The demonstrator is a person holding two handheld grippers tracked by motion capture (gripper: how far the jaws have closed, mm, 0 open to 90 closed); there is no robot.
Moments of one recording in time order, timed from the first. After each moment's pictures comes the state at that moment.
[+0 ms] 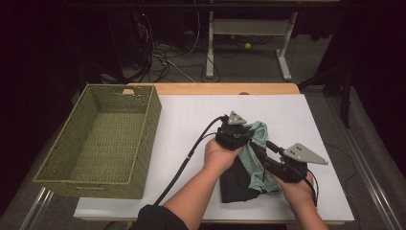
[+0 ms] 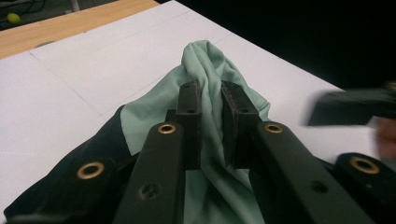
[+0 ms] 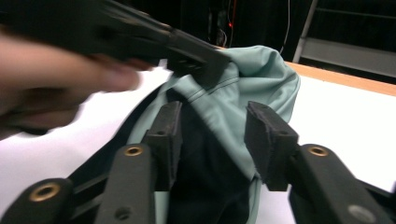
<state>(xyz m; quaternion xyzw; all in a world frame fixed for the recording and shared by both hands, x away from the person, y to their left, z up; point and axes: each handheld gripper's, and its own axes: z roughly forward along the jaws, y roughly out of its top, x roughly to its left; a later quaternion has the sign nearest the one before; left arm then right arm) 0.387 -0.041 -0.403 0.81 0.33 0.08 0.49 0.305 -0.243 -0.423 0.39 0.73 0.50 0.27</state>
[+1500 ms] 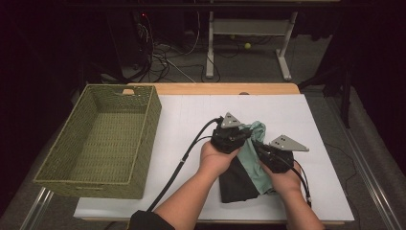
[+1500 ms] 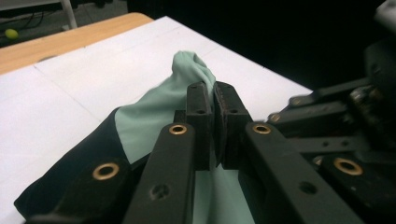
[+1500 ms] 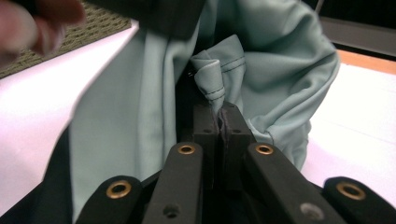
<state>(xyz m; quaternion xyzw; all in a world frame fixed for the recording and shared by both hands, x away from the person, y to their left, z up) 0.370 -0.028 -0.389 0.79 0.32 0.08 0.51 0.335 -0.224 -0.439 0.40 0.75 0.47 0.25</state>
